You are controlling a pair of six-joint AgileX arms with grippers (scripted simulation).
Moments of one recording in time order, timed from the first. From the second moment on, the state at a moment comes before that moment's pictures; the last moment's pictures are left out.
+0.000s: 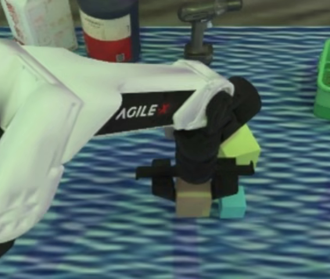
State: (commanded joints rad) left arm -0.84 2.24 1.65 -0.96 -0.01 -0.83; right arm 0.00 0.00 0.00 0.00 0.00 0.00
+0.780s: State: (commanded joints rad) left arm -0.84 2.24 1.65 -0.96 -0.01 -0.83; right arm 0.00 0.00 0.00 0.00 0.00 0.00
